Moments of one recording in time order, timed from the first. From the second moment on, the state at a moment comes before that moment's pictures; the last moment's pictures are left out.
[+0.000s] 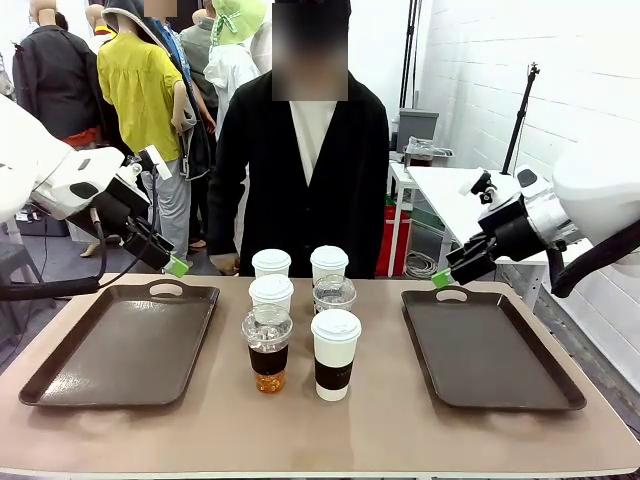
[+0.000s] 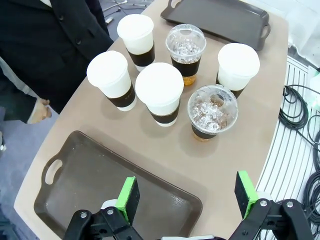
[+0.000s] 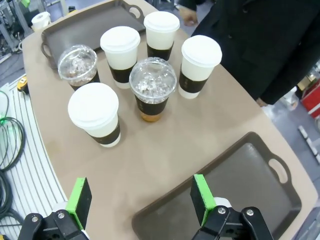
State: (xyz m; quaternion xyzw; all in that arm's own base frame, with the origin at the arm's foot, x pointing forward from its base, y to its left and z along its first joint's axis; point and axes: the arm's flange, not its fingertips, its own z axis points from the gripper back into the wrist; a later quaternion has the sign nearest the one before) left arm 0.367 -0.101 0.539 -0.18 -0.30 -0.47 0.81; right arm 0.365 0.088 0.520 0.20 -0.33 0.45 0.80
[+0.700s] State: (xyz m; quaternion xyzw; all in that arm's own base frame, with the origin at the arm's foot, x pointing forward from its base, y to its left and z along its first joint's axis) left arm 0.366 -0.101 0.539 -0.18 -0.30 -0.47 0.81; right arm 0.365 0.089 0.520 0.20 -0.33 0.46 0.80
